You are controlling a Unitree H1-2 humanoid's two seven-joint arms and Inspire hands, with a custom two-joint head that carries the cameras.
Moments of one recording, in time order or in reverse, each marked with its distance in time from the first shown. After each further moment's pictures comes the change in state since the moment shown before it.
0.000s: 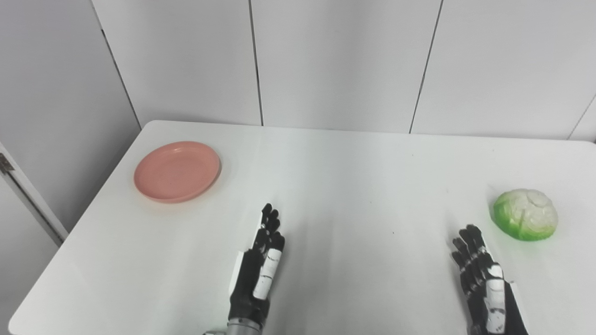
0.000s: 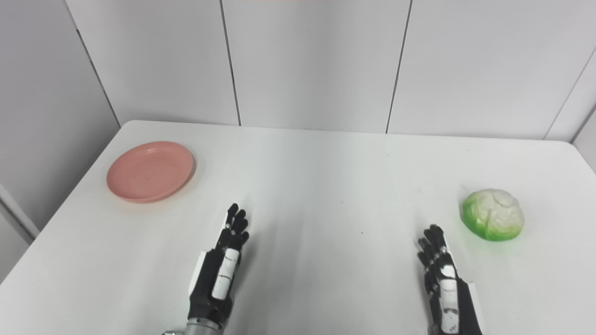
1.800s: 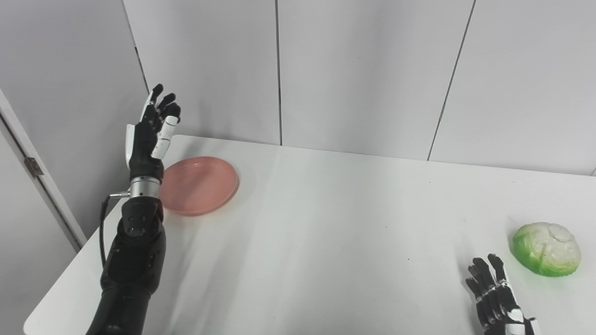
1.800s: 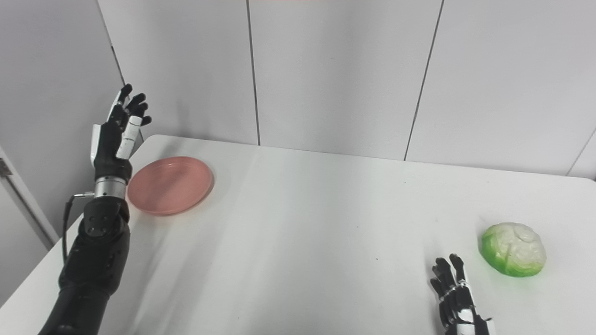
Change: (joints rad) left arm -0.715 0.473 0.429 0.680 -0.033 -0.133 0.053; right arm 0.005 -0.032 0.016 0.056 0.008 -0.099 0.025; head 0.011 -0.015
